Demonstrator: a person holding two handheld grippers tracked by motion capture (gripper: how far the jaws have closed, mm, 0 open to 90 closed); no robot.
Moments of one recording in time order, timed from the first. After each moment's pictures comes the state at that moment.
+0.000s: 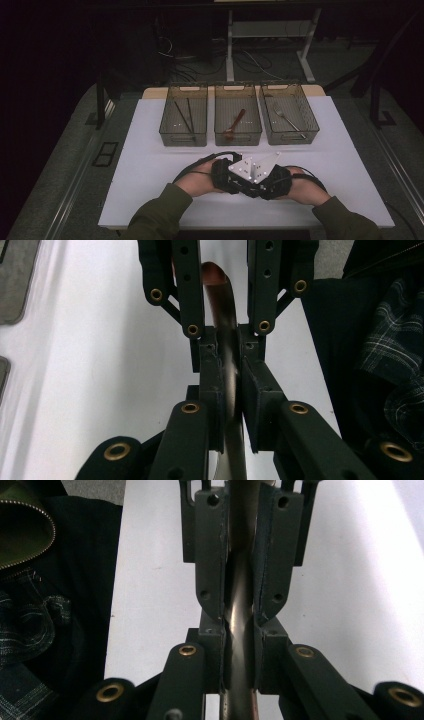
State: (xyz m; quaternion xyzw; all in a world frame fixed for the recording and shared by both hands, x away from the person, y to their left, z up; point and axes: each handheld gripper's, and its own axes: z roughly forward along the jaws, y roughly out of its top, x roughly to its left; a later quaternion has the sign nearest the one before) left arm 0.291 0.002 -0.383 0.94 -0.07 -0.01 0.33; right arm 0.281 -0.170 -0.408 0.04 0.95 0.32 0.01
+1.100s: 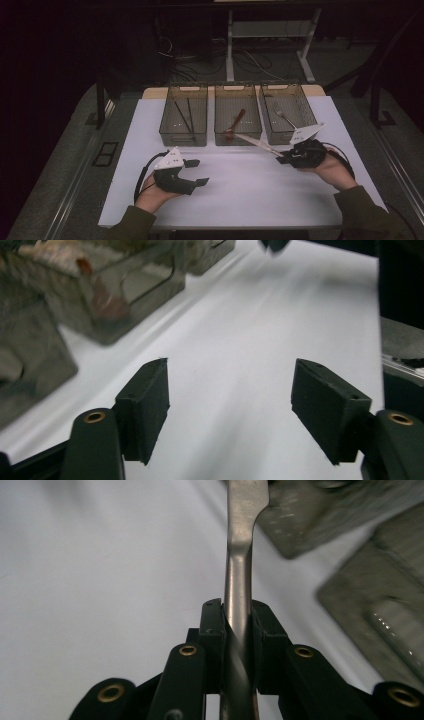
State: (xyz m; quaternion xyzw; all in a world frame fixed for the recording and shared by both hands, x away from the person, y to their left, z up) left arm 0.280 0.147 -0.410 0.84 0.23 0.08 0.49; right arm 0.331 -0.263 -0.386 0.26 0.90 0.34 0.08
